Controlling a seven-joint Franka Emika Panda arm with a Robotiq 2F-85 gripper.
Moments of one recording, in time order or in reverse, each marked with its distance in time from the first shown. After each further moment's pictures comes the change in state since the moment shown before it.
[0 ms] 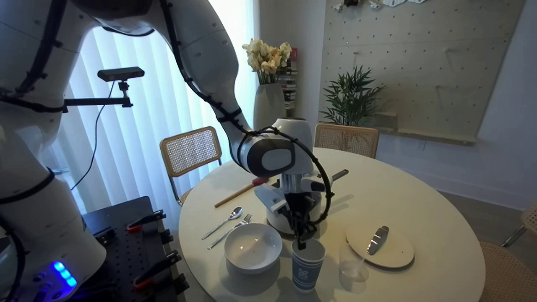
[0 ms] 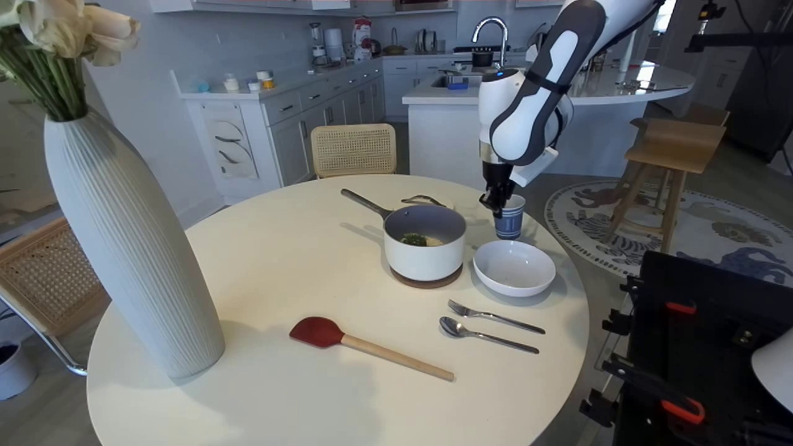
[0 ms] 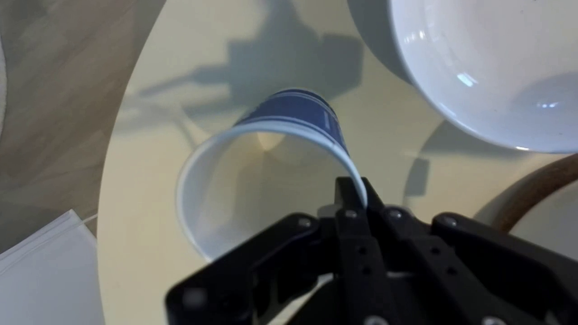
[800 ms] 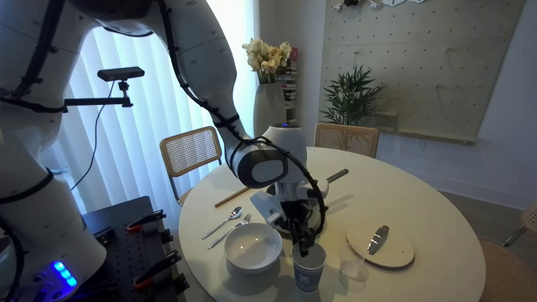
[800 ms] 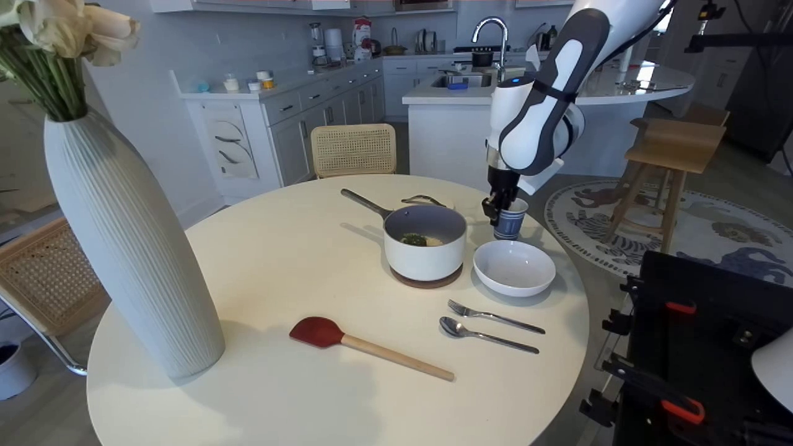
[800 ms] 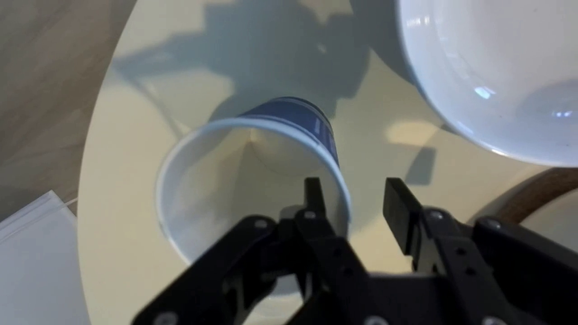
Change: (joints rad) arm -0.040 0.009 0.021 -0.058 0.047 0.138 -0.081
